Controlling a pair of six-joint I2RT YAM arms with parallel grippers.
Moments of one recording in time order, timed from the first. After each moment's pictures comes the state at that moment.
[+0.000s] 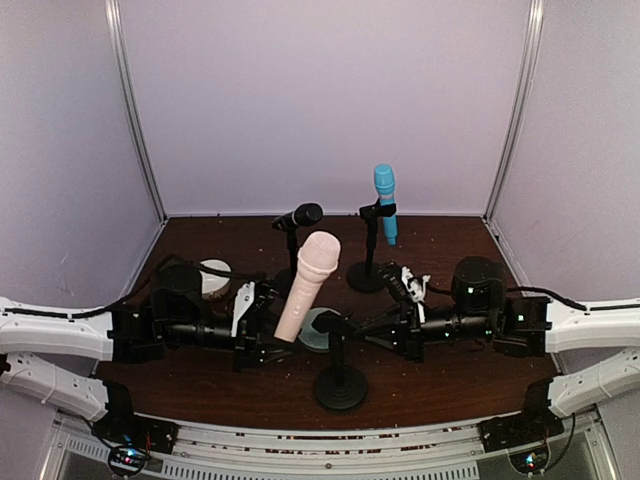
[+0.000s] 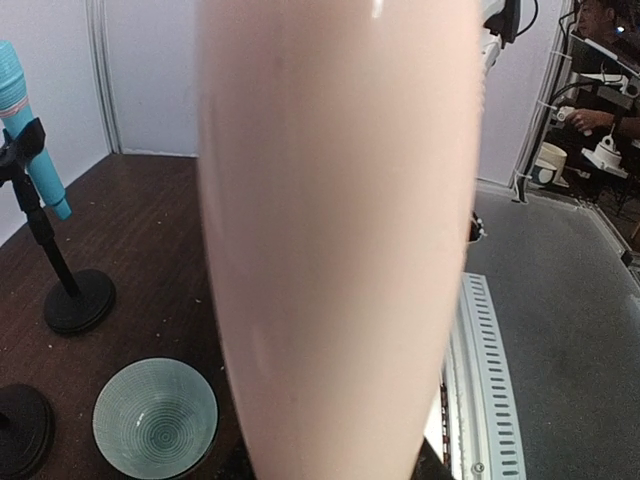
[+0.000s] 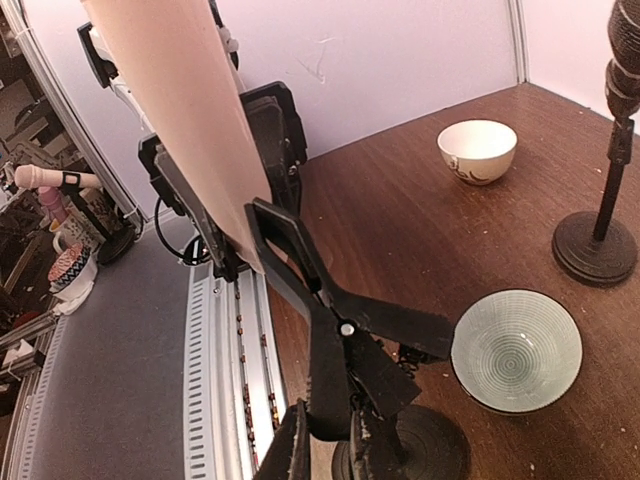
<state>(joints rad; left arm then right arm) -1.07 1.10 0.58 0.26 0.40 0.02 1.03 1.06 0.62 0.17 -0.38 0.22</state>
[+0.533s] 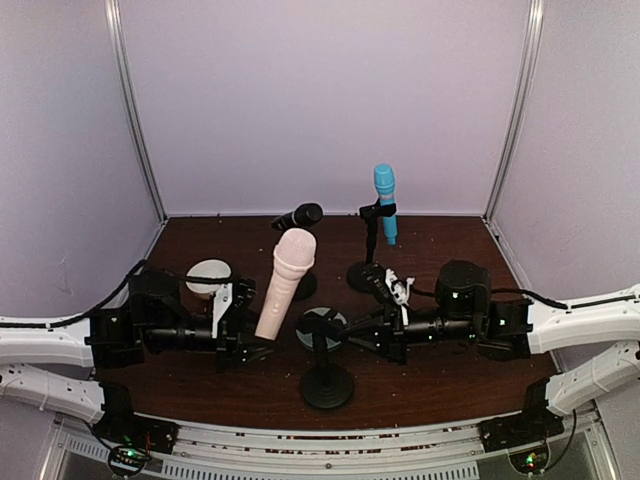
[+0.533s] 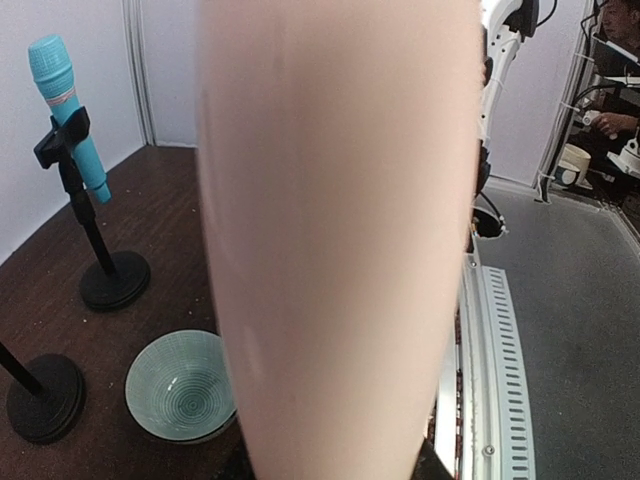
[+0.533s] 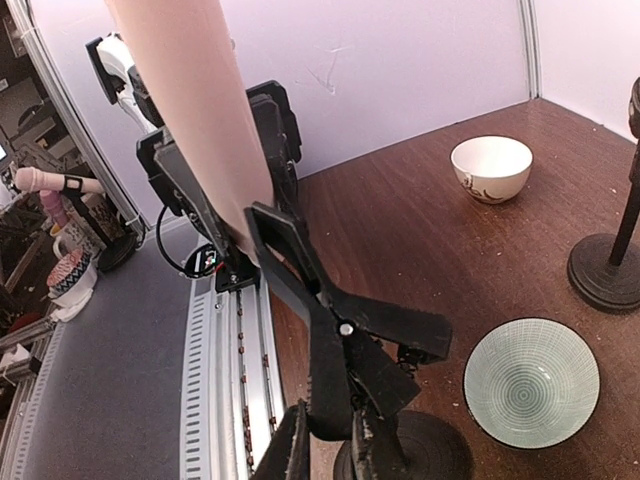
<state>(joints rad) -1.07 0.93 0.53 0.15 0.32 0.03 1.08 1.19 0.64 0.33 -0.36 0.23</state>
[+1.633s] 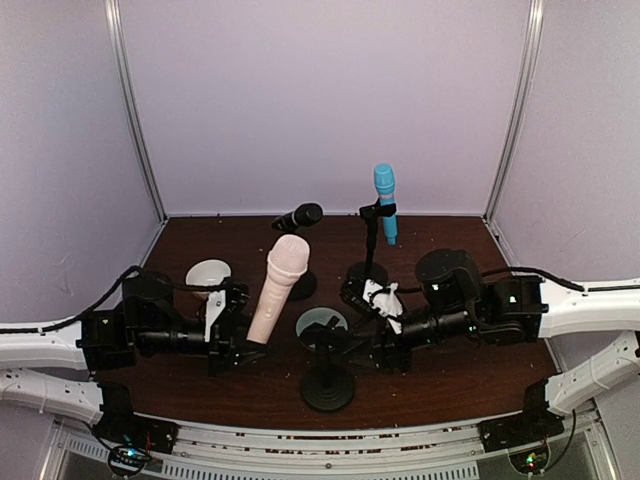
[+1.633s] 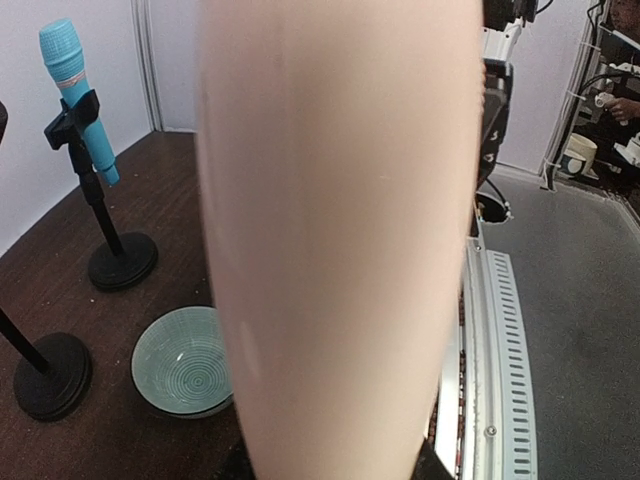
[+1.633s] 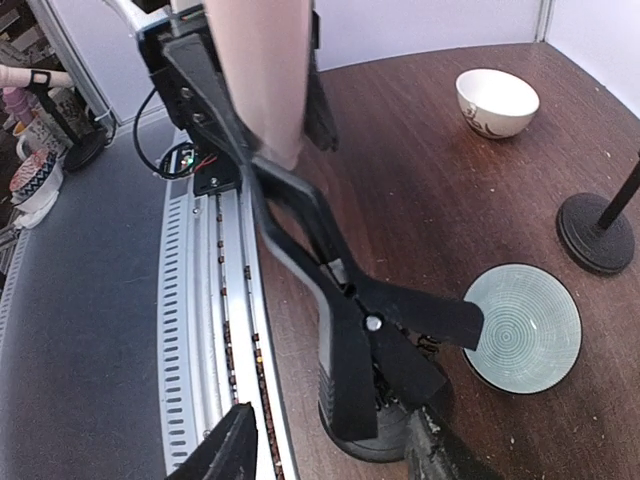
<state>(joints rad) -1.07 0.86 0.51 0.06 0.30 0.04 1.18 1.21 0.89 -0.22 -0.22 0.03</state>
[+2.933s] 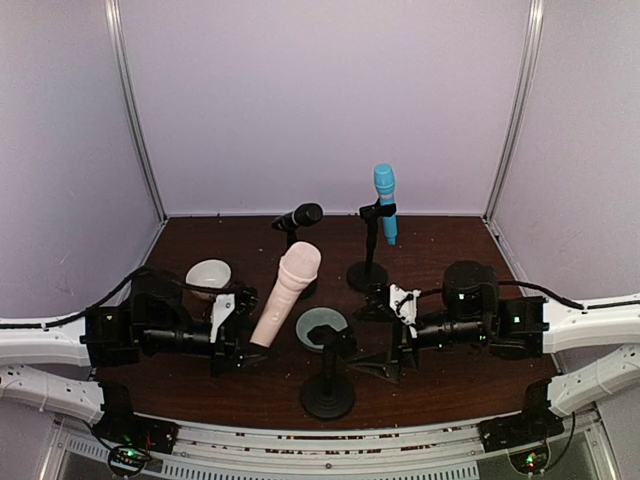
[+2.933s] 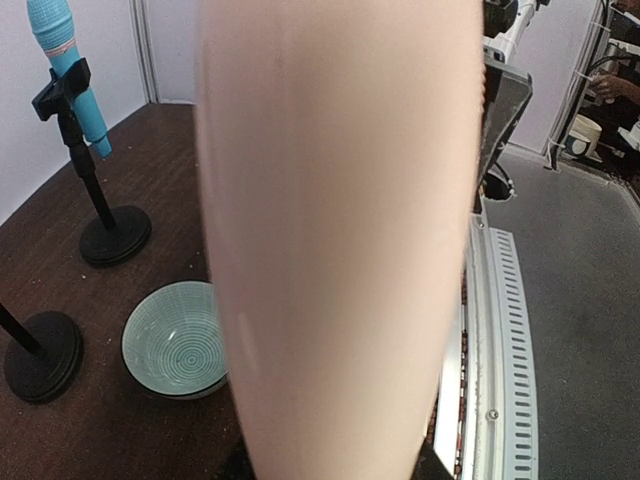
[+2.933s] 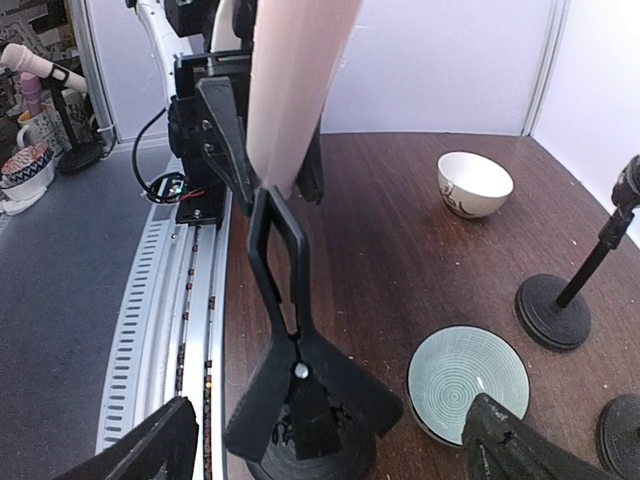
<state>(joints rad) -1.07 0.90 0.55 0.00 0.30 0.04 1.10 1.11 0.66 0.12 -0.29 -0.13</state>
